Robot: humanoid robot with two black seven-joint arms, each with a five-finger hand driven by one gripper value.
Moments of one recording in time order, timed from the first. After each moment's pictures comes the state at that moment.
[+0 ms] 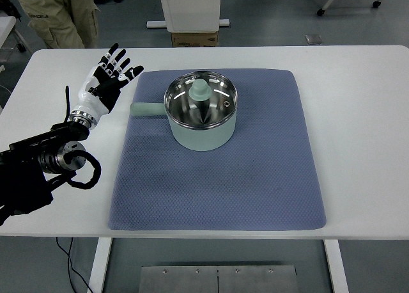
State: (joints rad) left arm -0.94 0.33 -0.07 -0.74 -0.41 -0.14 -0.61; right arm -0.01 0.00 0.49 0.10 -0.43 -0.04 0.03
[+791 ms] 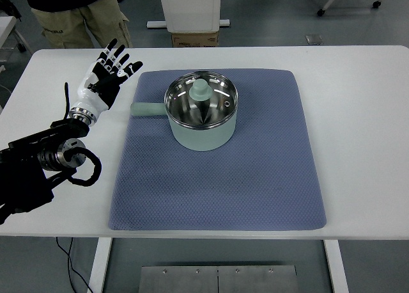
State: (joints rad) left arm -0.94 0.33 -0.11 -0.74 -0.38 -0.14 -0.61; right arm -0.01 0.00 0.49 0.10 -0.43 -0.04 0.03
